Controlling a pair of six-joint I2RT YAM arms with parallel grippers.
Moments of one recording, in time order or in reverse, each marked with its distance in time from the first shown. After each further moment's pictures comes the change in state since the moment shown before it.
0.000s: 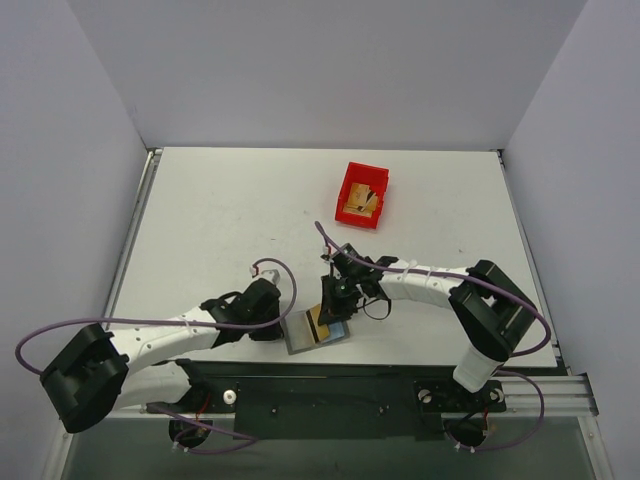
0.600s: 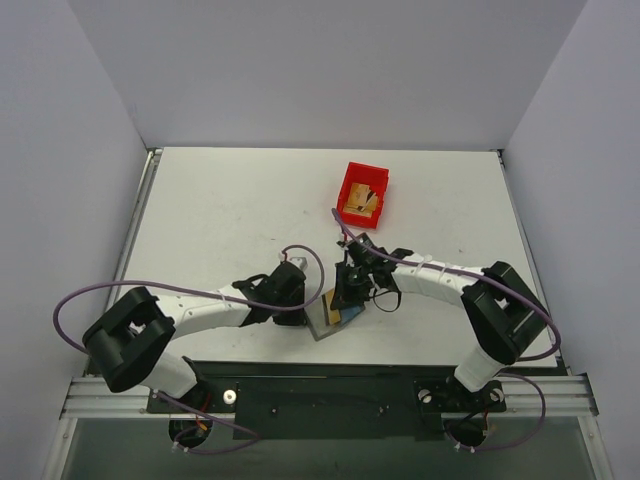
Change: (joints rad) left arm -0.021 0.305 0.200 0.123 0.058 0.055; right arm -0.100 -0.045 -0.006 -0.025 0.060 -0.055
